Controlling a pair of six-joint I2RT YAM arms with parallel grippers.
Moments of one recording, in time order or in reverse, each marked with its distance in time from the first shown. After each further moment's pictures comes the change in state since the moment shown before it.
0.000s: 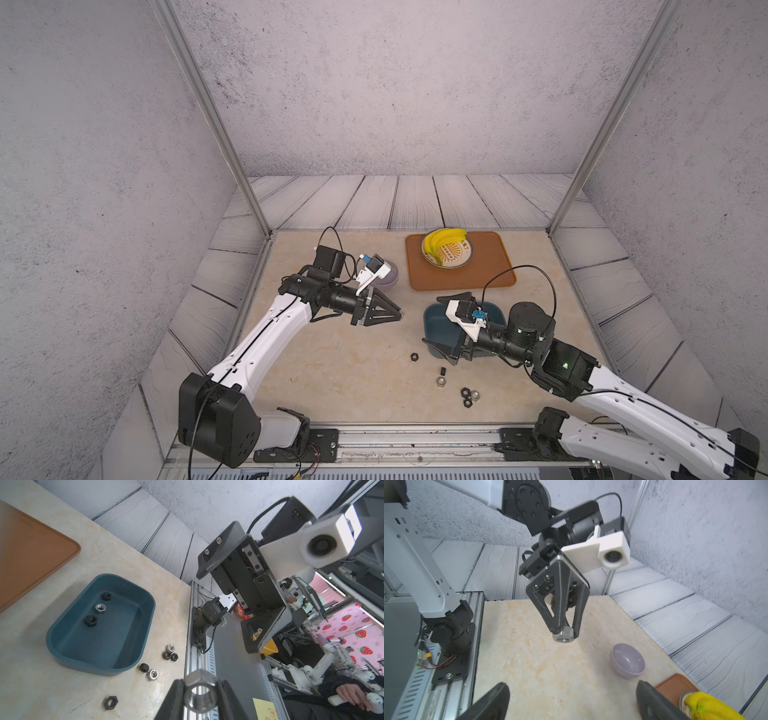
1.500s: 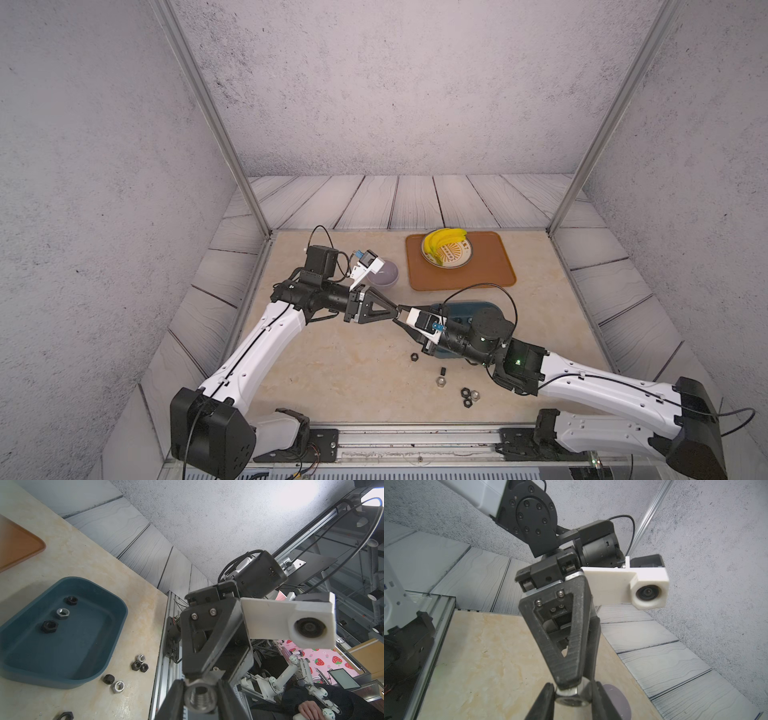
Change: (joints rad) left arm 0.012 -0.062 -0.035 0.119 0.119 -0.230; right arm 0.180 0.248 0.025 0.322 0.230 -0.122
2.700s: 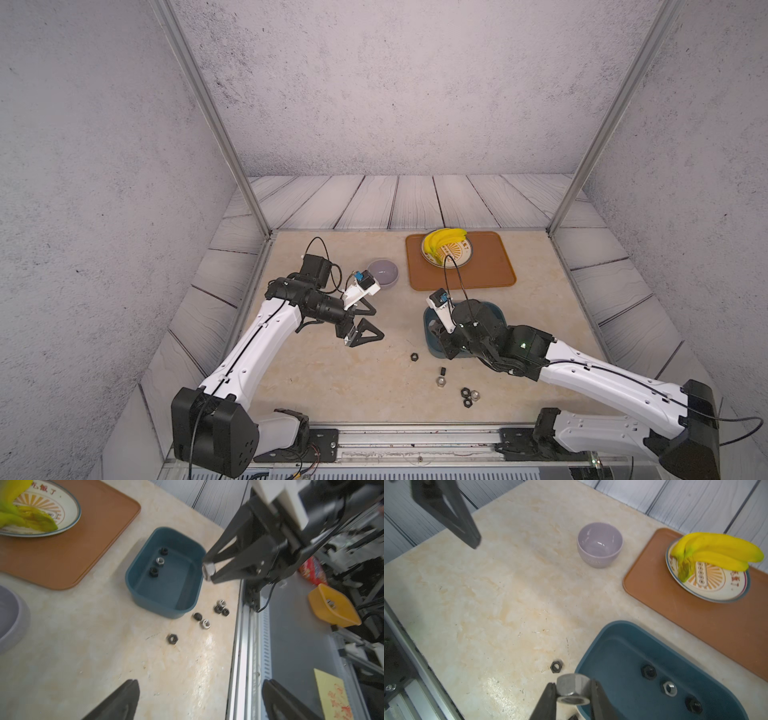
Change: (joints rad) left arm 0.069 0.014 0.017 -0.440 -0.553 0.702; right arm -0.120 0.026 0.128 -0.814 0.223 0.636
